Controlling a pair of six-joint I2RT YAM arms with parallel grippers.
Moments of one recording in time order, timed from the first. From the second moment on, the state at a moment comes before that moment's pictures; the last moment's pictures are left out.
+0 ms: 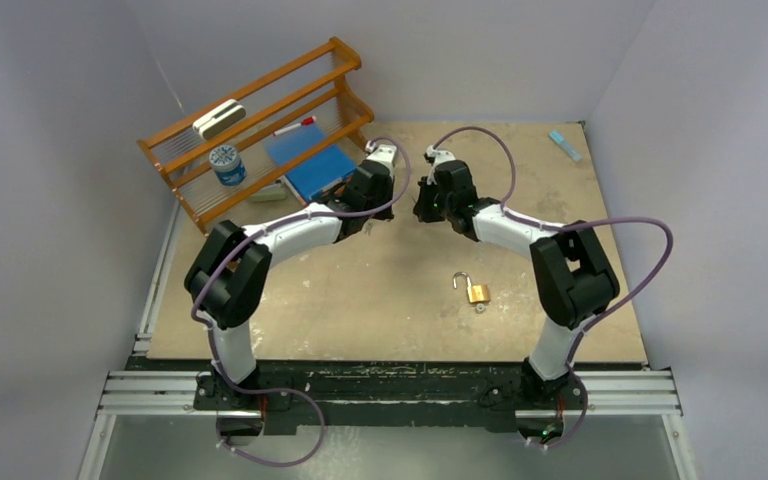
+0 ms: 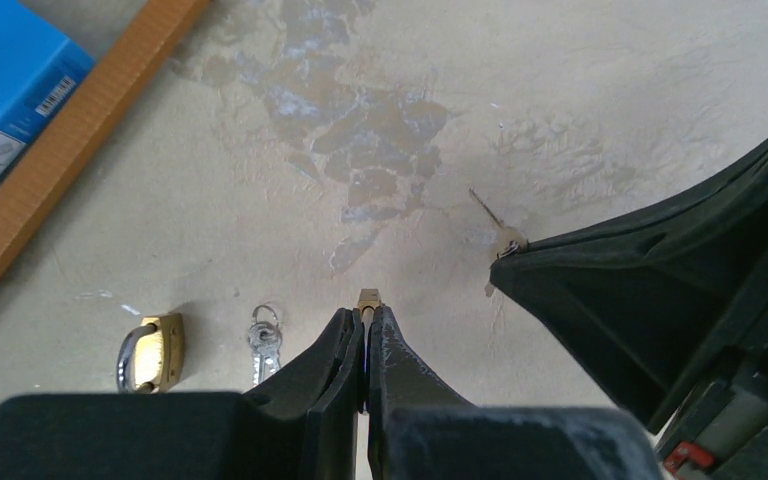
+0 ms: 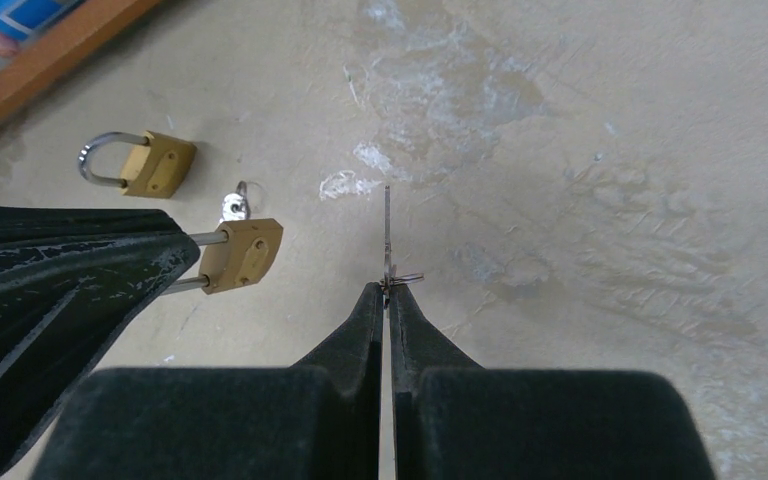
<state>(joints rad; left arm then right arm) -0.67 1.84 1.27 -0.02 -0.20 -0.33 0.47 1.78 1.12 0.02 -0.04 0.33</state>
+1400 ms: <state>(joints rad) -0.70 1.98 1.38 -0.16 -0.31 -0.41 0.48 1.92 1.12 0.01 -0.10 0.43</state>
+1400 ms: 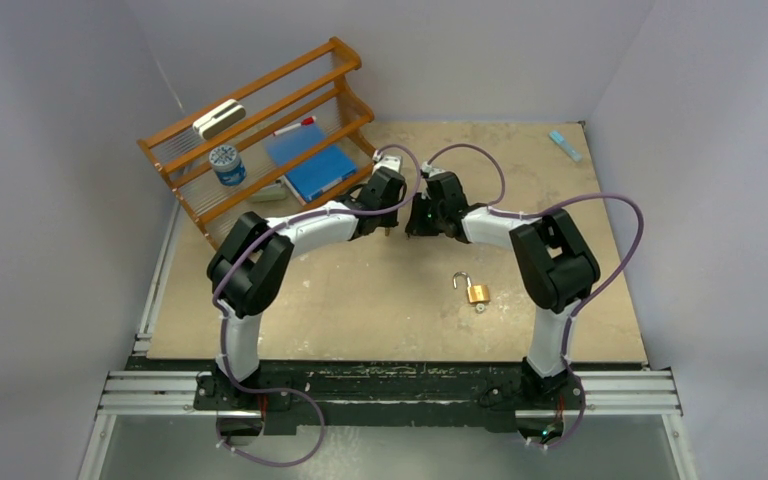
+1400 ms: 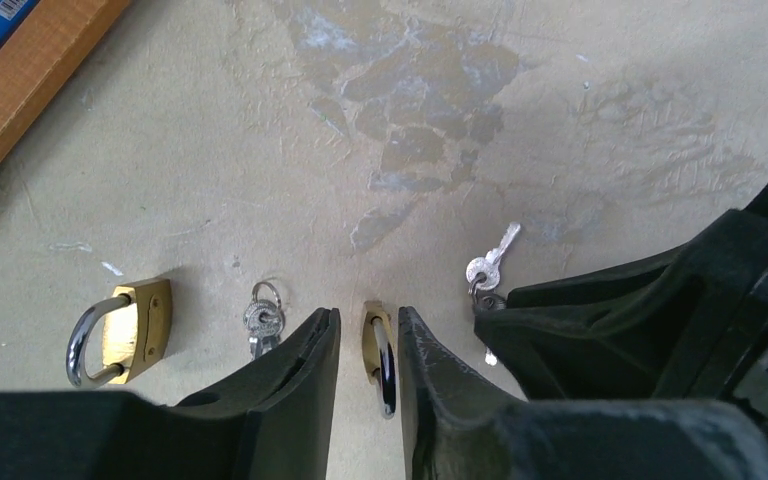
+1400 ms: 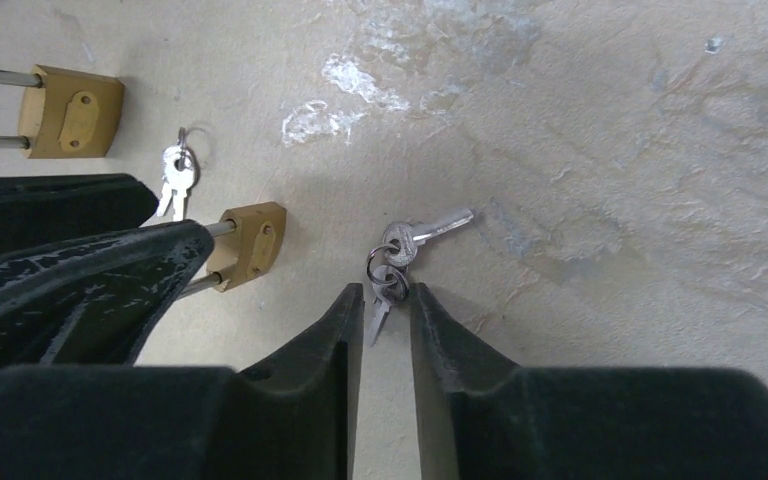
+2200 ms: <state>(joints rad) -0.70 1.58 1.15 0.03 -0.32 -0.38 0.48 1.33 0.79 -0.28 0.15 0.45</state>
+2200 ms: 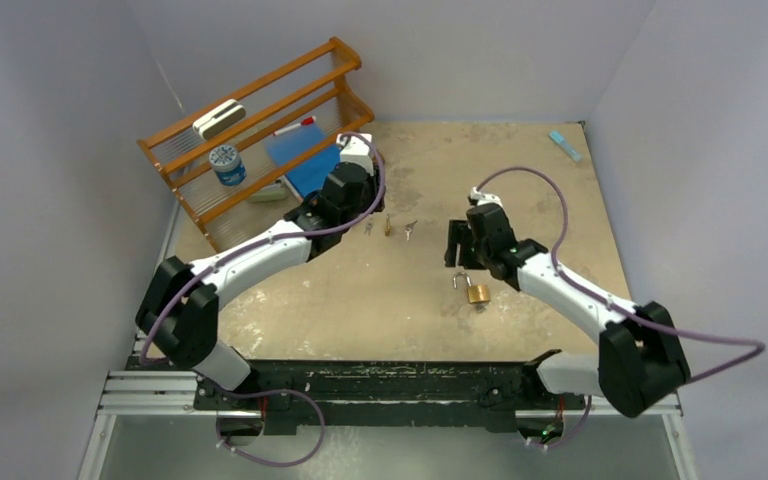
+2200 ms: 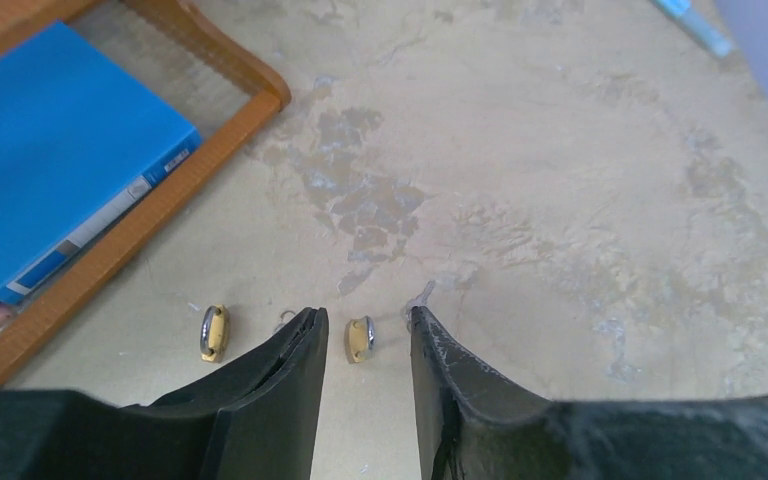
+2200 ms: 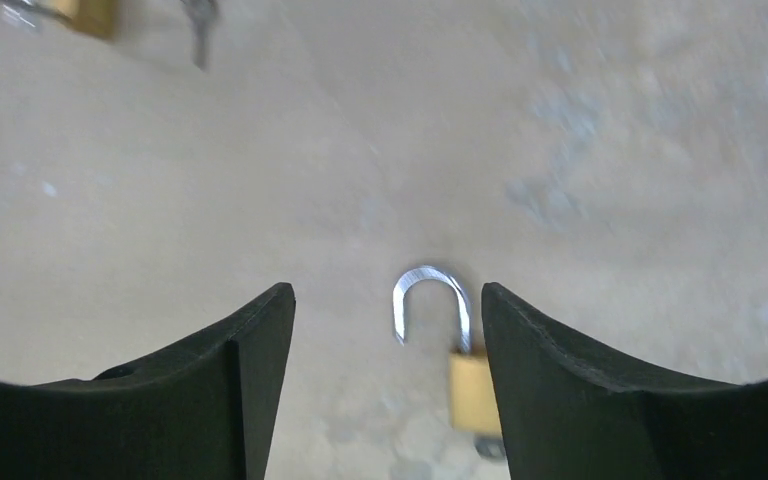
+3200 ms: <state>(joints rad) -0.70 1.38 1.03 0.06 -0.28 -0.33 0.48 1.29 0.63 -0.56 0.23 0.73</state>
